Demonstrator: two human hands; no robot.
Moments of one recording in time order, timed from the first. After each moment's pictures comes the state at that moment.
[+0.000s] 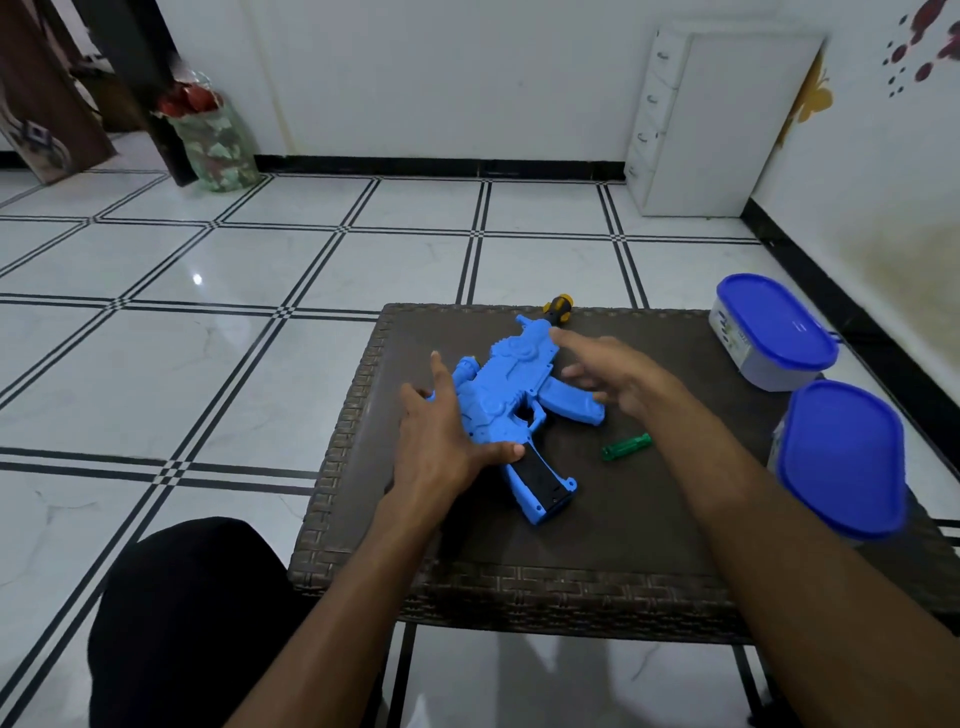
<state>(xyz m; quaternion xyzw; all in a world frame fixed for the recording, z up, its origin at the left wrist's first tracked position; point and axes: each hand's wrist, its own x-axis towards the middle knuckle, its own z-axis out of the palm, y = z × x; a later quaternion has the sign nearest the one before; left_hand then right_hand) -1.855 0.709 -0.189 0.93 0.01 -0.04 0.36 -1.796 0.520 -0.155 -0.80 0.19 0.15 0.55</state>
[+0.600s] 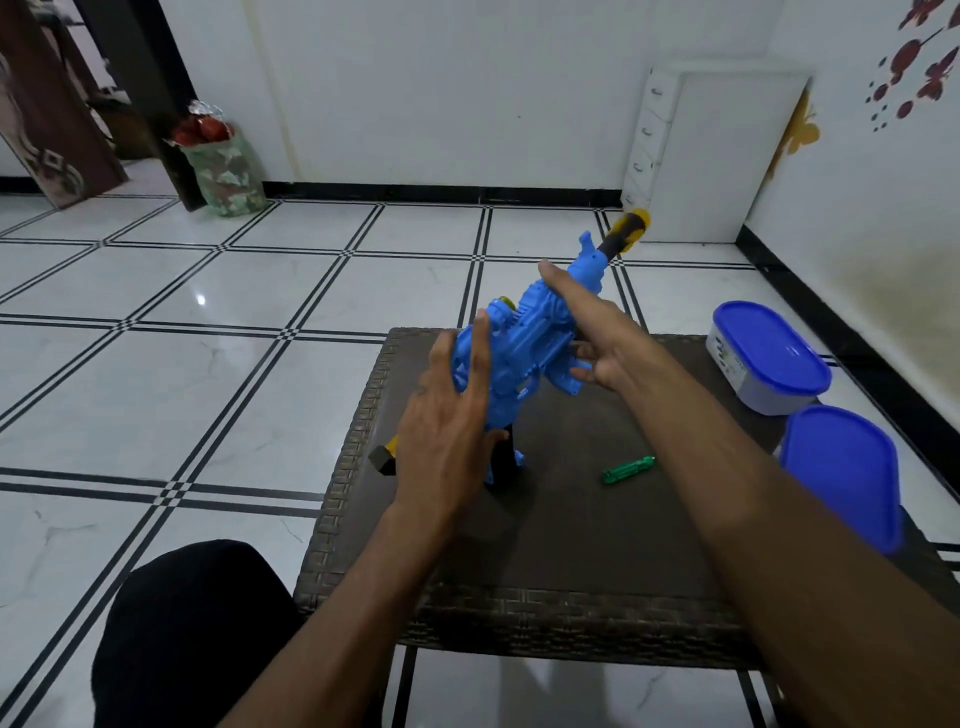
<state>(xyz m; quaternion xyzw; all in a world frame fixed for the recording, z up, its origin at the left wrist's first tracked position) -1.855 0.706 -0.173 0.94 -0.14 0.26 0.16 -1.775 0.541 -0.109 -0.68 0.19 0.08 0.71</state>
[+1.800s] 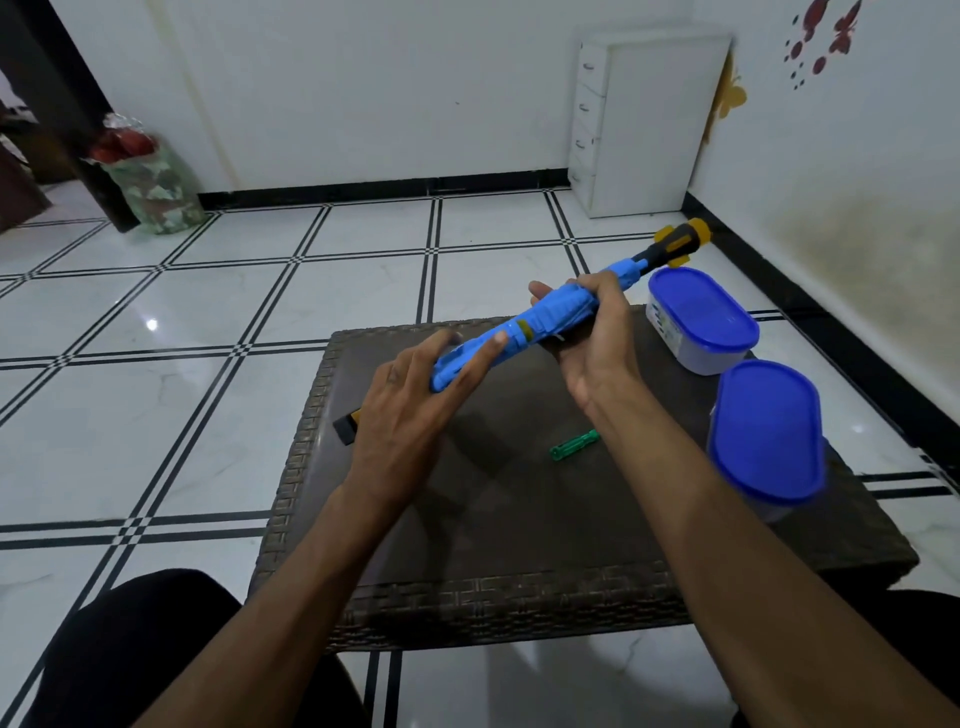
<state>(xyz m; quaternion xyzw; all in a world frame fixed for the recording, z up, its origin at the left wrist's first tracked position) -1.830 0.697 -0.184 0.87 -0.33 0.36 0.08 -1.812 0.501 -0.133 -0.40 0.10 -0.12 0.90</state>
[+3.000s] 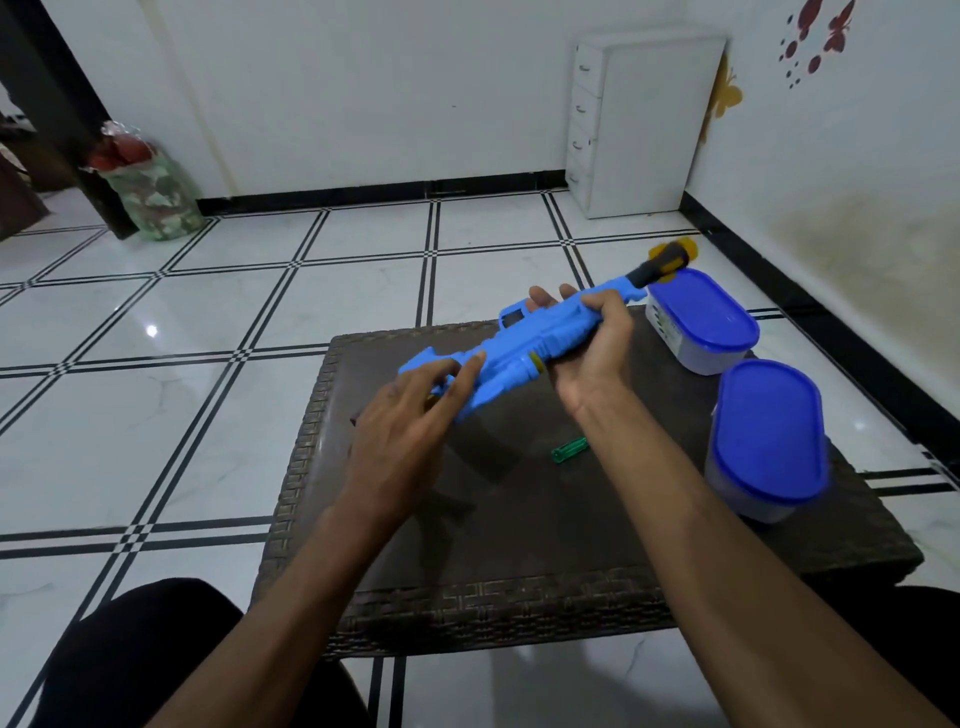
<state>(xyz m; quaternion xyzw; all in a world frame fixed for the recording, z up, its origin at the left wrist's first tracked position) -1.837 0.707 -0.191 0.88 -0.34 0.32 0.12 -1.802 0.502 -0.152 -0.31 0.12 -0.11 0.94</state>
